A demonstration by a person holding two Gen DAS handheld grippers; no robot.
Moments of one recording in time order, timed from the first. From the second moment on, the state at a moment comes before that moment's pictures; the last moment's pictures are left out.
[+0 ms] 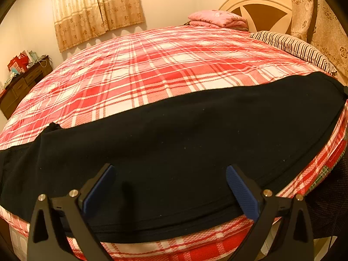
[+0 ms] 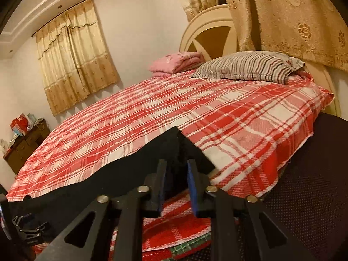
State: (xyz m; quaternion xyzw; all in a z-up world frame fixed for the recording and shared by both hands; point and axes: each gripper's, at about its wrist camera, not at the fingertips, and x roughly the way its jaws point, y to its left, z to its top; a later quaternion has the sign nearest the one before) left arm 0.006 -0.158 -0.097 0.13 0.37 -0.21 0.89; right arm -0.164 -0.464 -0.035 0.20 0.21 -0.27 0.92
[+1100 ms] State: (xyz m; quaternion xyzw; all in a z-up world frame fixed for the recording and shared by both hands) left arm 0.009 -0.149 -0.095 0.12 0.37 -0.20 0.90; right arm -0.160 -0.487 -0.042 0.21 0.21 -0.28 0.91
